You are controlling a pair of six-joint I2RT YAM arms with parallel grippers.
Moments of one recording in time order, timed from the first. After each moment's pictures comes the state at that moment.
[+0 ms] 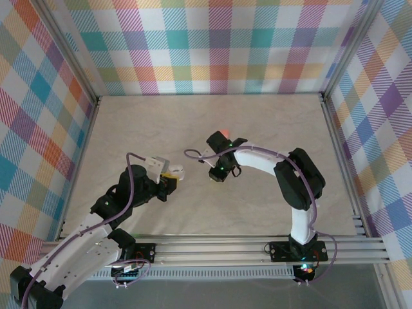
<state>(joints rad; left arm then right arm) -0.57 0.67 0.53 -0.37 0.16 -0.25 0.74 1.91 1.30 -0.68 -0.15 -0.31</state>
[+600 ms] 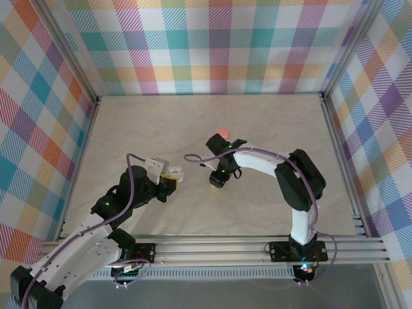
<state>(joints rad) -0.57 0.69 0.53 -0.38 0.16 -0.26 0.75 1.87 1.30 -0.73 -0.08 -0.30</state>
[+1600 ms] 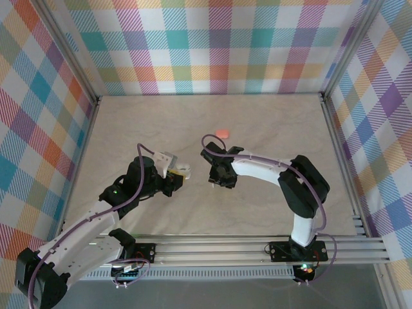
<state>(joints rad) -0.57 0.85 0.61 -0.34 0.25 -0.24 0.84 1.84 1.25 -0.74 0.07 1.12</state>
